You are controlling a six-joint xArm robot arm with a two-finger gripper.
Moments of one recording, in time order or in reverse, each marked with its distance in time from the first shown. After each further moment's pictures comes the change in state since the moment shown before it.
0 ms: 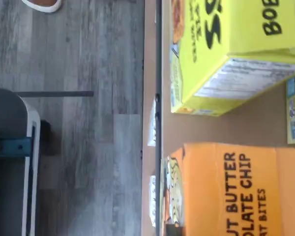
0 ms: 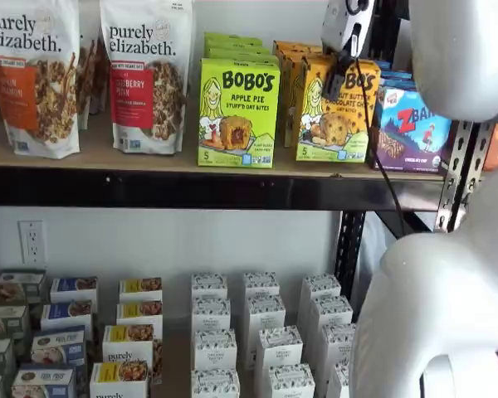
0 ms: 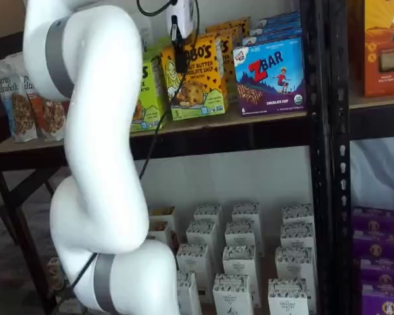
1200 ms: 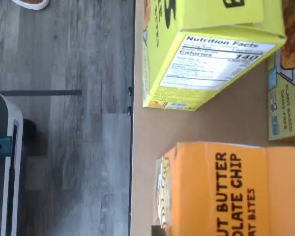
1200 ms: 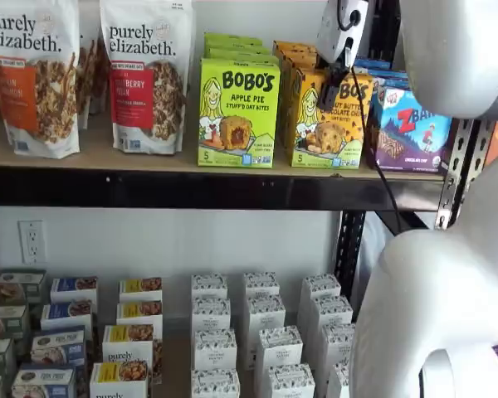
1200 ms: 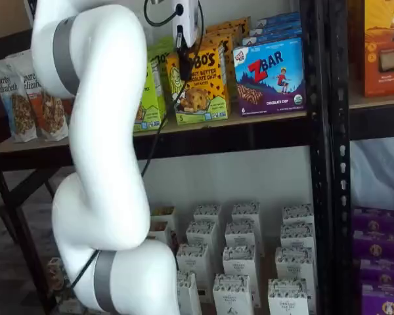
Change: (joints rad) arm 0.002 0.056 0.014 -0.002 -0.079 -0.010
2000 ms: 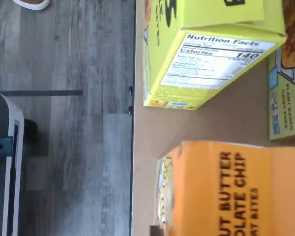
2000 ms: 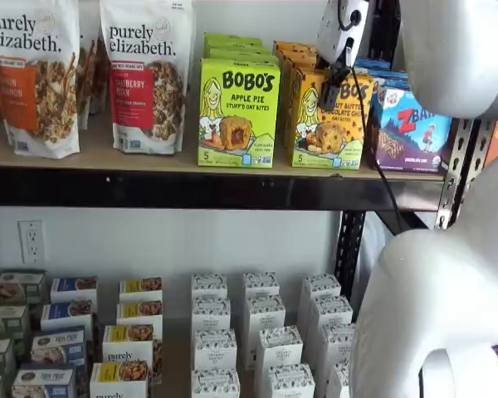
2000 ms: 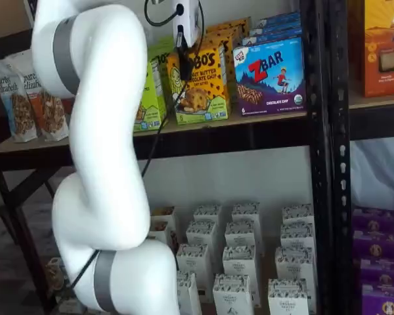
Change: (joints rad) arm -0.004 0.003 -0.004 0.003 0.006 -0.003
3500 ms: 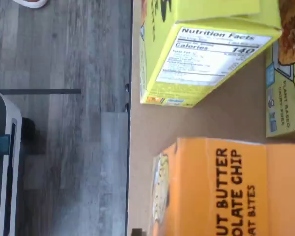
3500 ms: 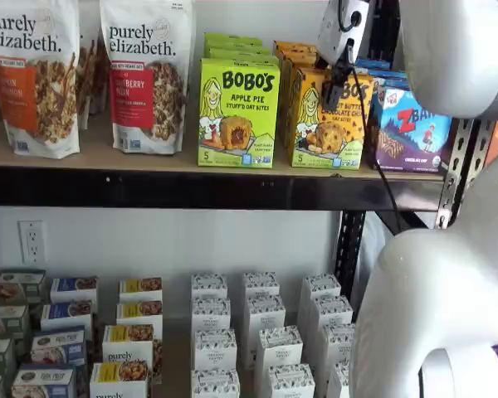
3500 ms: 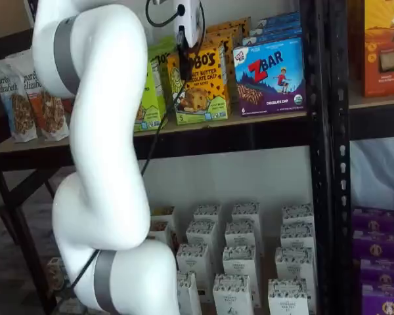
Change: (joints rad) arm -0.003 0.003 0.001 -0.001 -0.009 -0.004
